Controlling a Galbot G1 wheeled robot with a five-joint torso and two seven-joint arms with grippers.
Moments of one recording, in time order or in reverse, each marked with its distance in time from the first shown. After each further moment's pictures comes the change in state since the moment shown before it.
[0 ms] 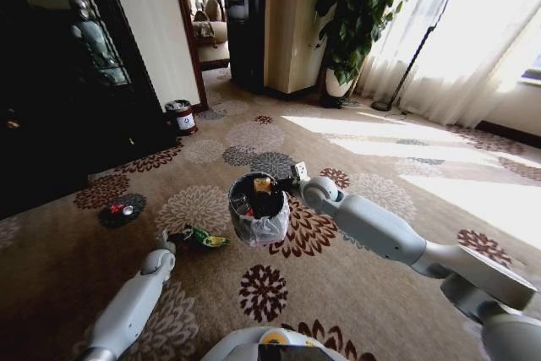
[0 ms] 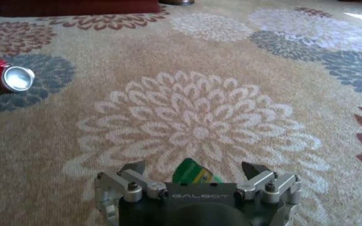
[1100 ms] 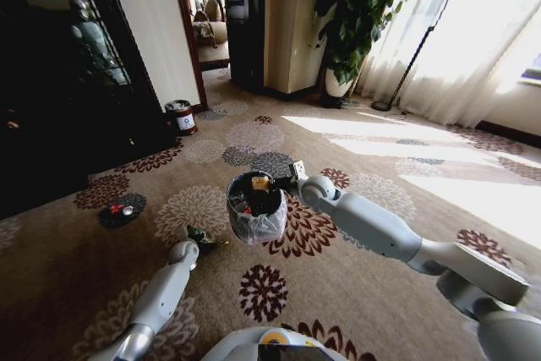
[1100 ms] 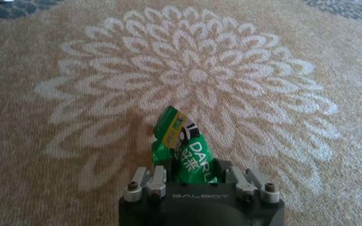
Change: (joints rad) left arm -0.101 -0.117 0.023 0.169 -0.084 0.072 -0.098; right arm 0.010 0.015 -0.001 -0.028 -0.003 0.031 -0.020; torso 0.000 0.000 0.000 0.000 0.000
